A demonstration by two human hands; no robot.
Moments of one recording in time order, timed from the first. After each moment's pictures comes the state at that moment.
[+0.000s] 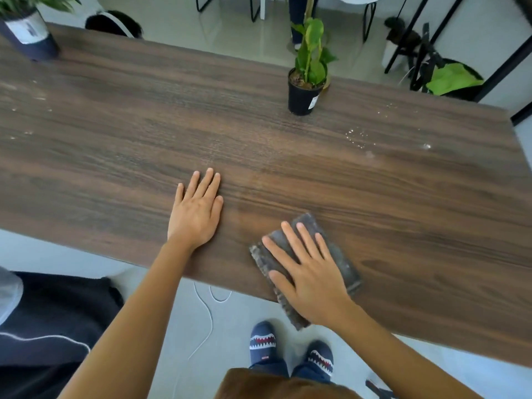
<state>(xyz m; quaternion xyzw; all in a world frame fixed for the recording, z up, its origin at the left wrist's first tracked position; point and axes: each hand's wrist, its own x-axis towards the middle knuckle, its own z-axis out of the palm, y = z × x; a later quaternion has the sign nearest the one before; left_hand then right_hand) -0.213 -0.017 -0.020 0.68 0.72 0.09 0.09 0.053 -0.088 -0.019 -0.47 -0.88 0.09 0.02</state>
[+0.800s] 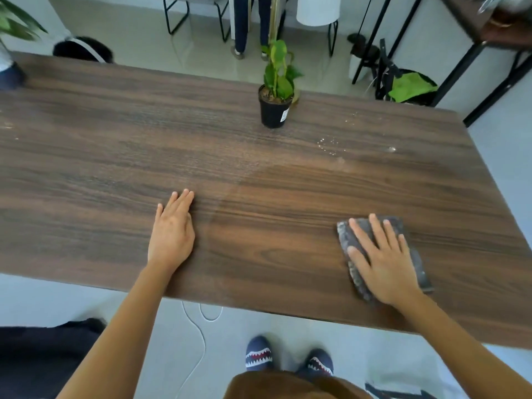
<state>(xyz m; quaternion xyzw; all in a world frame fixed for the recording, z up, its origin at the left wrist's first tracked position) -0.218 -0.020 -0.026 0.67 0.69 0.24 0.10 0.196 -0.056 -0.016 -0.68 -0.73 0.07 -0.01</state>
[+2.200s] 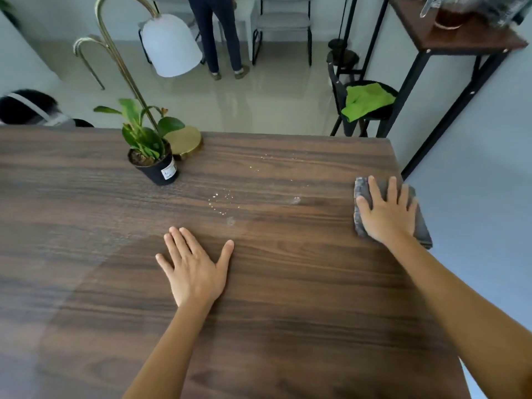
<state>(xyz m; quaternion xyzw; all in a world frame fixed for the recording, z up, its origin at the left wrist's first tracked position) 0.106 0.101 -0.019 0.52 0.85 0.06 0.06 0.455 0.213 -0.013 -0.79 -0.61 0.10 0.02</state>
